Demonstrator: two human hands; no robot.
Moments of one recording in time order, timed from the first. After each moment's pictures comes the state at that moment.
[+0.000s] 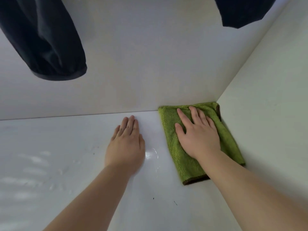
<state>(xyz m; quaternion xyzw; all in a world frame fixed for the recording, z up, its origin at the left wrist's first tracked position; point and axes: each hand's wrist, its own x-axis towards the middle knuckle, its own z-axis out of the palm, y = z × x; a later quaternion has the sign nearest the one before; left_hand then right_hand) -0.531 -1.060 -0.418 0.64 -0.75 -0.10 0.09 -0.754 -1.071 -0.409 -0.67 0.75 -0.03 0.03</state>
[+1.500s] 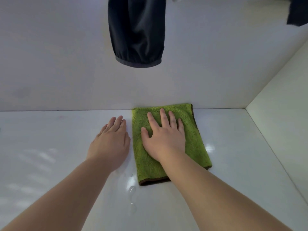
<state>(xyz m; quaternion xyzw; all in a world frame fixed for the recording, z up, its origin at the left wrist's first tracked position) -0.381 -1.046 -0.397 0.67 -0.73 -0.12 0.06 -0.549 -1.063 -0.408 -0.70 0.70 -0.06 0.07</state>
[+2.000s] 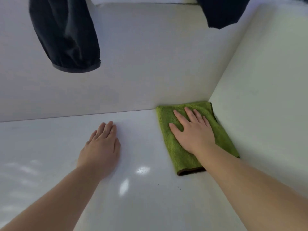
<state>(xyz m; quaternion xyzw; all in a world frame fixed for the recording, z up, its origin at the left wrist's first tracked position) -0.460 -1.040 -0.403 0.66 -0.74 -0.13 0.06 -0.746 -1.054 -0.405 -0.65 0.76 -0.02 0.04</state>
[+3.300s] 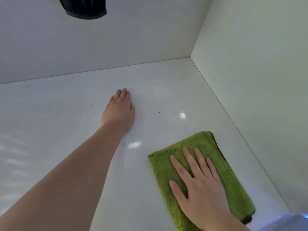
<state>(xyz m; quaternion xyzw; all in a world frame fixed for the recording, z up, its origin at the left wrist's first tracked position) -0.457 -0.974 -0.408 0.57 -0.81 -0.14 0.08 -0.623 -0.700 -0.392 -0.66 0.75 0.02 0.07</state>
